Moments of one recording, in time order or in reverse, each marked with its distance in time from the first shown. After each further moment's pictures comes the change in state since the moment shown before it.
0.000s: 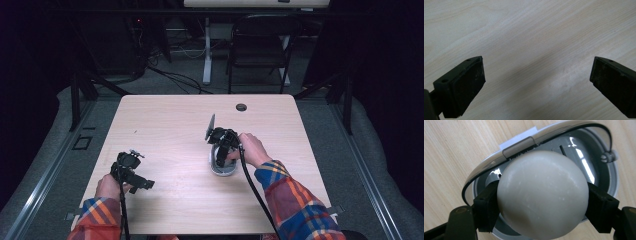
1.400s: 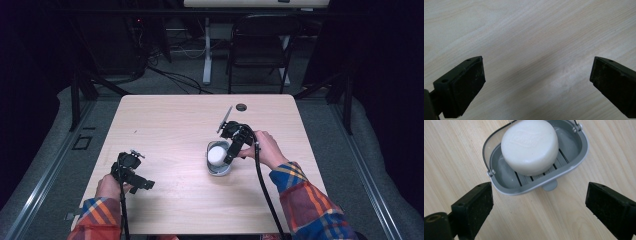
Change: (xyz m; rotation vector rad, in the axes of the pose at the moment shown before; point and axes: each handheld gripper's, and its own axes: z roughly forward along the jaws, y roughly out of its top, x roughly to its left) left arm 0.000 0.000 0.000 0.008 0.003 0.010; right arm -0.003 -0.042 -0.047 -0.149 0.033 0.044
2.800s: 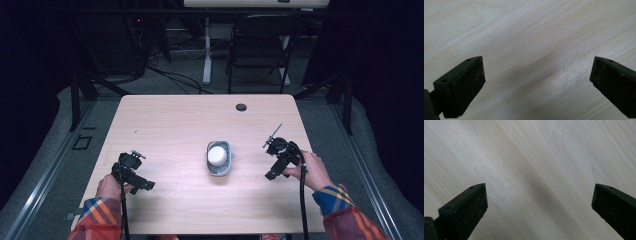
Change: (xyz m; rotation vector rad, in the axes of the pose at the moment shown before) left arm -0.002 0.000 0.002 0.012 0.006 -0.003; right arm -0.017 -0.139 -0.008 0.020 -0.081 0.185
